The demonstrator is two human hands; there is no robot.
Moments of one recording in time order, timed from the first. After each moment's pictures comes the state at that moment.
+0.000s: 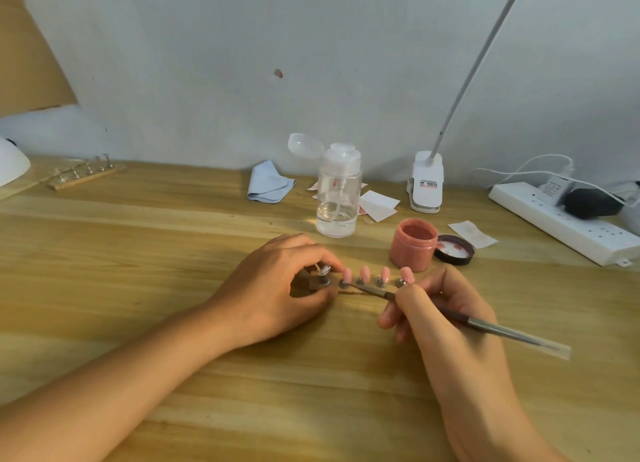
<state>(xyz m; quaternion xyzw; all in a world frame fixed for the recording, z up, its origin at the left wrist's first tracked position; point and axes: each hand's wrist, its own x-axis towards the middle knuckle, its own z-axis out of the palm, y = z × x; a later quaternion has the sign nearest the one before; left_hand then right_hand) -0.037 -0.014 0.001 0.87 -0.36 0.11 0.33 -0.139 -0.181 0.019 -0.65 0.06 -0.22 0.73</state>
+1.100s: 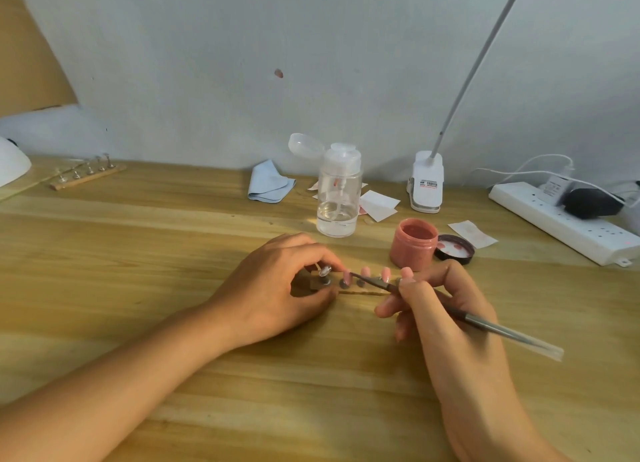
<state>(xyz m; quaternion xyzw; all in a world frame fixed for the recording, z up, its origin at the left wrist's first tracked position) -0.035 -0.013 0.000 0.86 -0.36 0.12 0.33 -0.139 -0.183 0.016 -0.64 0.04 -0.23 0.73</state>
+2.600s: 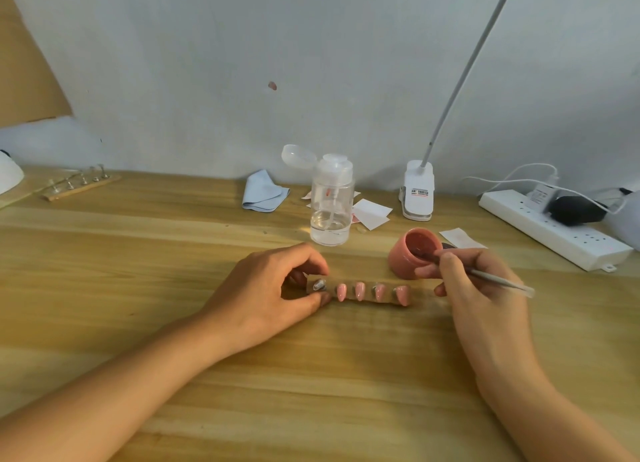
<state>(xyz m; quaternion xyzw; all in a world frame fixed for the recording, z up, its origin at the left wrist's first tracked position) -0.035 -0.011 -0.001 0.86 -0.32 0.11 0.38 -0.106 -0.233 0.010 -0.71 0.13 -0.32 0.61</state>
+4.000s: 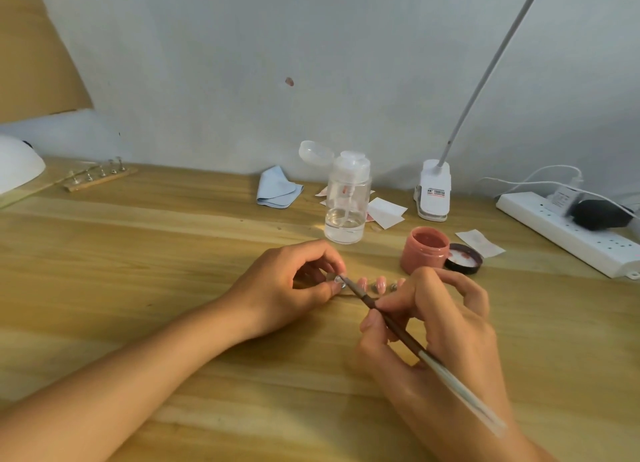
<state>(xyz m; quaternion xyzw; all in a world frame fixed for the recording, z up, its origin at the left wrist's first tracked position) -0.031 -0.012 0.003 0.83 -0.31 0.00 0.47 -0.138 -0.182 0.008 -0.86 -0.14 -0.40 0.28</state>
